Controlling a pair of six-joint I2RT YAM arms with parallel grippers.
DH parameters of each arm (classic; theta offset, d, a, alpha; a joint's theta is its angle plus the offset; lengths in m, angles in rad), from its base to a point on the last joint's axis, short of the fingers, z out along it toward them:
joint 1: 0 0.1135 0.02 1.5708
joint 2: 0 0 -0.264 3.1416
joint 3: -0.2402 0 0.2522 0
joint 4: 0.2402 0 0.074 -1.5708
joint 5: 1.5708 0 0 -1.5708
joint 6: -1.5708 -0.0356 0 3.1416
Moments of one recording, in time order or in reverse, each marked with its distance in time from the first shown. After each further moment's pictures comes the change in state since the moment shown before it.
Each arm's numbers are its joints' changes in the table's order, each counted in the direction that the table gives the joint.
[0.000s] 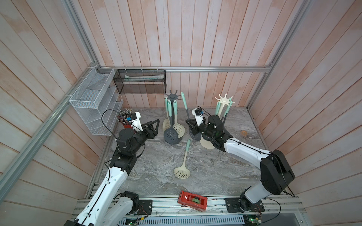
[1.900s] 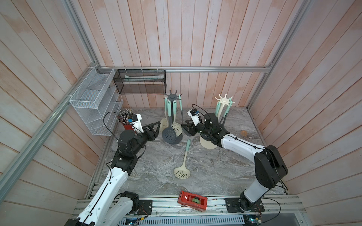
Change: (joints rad) left arm 0.008 0.002 0.048 -0.038 0.034 0.036; right arm -0.016 -0.086 -0.090 0.132 -0.132 0.025
